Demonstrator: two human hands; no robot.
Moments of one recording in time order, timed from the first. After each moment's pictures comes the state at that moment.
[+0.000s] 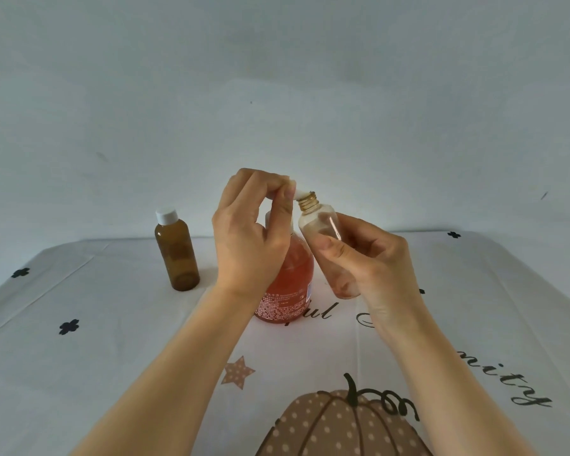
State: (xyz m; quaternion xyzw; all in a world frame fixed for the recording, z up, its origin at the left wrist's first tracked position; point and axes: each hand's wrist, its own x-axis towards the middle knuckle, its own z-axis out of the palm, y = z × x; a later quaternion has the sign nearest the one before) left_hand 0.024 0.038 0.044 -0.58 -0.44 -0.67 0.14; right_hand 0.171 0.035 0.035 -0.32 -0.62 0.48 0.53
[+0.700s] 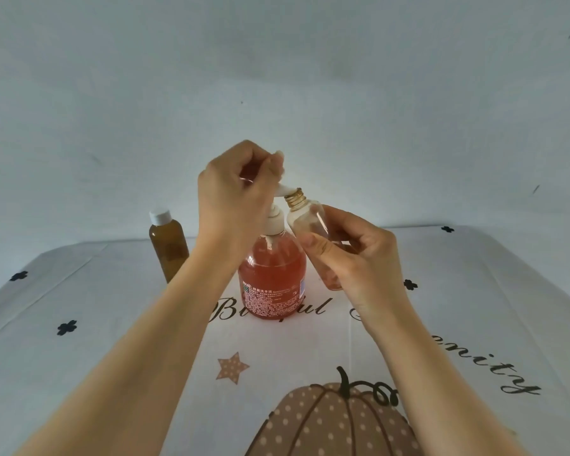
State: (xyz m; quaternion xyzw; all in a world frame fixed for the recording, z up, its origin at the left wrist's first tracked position) left_hand 0.019 0.035 0.082 -0.57 -0.52 -0.63 -0.04; right_hand 0.169 0.042 0.025 -0.35 -0.62 0.44 0.55
